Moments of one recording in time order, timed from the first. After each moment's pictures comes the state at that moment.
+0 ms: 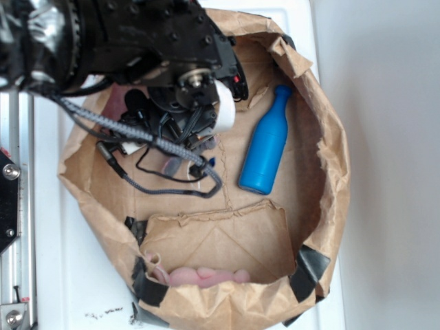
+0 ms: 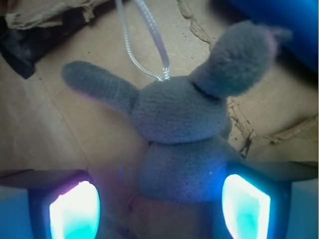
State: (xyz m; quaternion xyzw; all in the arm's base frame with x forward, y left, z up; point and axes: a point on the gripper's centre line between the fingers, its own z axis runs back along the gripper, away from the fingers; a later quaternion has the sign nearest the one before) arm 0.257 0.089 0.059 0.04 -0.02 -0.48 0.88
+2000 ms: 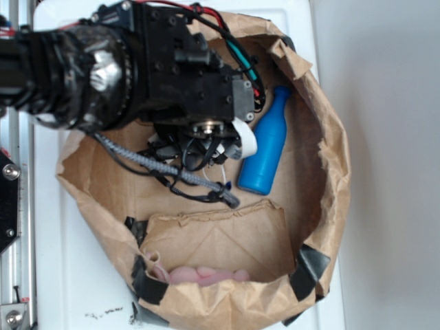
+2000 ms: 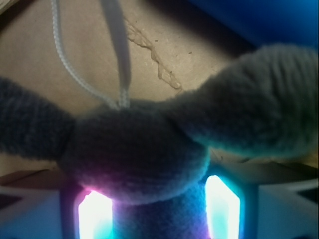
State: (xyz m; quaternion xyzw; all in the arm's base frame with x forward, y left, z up) arm 0.280 0.070 0.032 0.09 -0.03 -0.41 0.91
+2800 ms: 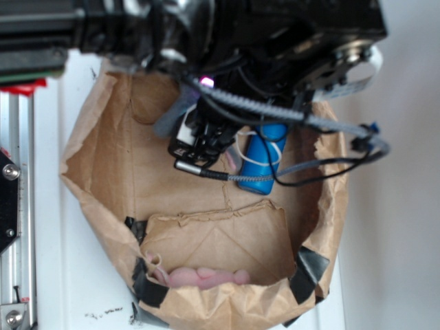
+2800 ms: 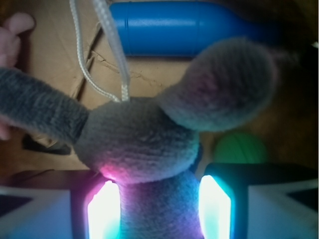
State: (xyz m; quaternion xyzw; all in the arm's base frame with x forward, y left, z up) arm 0.286 0.077 0.127 0.01 0.10 -0.17 0.98
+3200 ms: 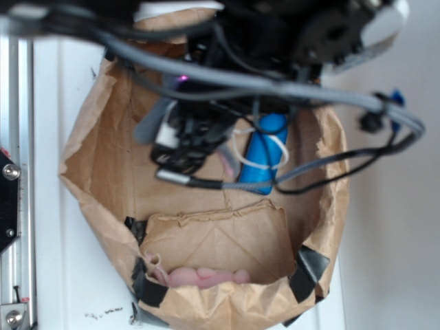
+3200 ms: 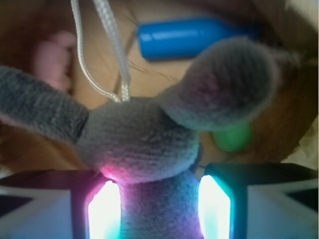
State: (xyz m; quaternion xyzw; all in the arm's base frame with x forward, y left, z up) arm 0.263 0.065 0.190 -0.03 0.02 -0.15 0.99
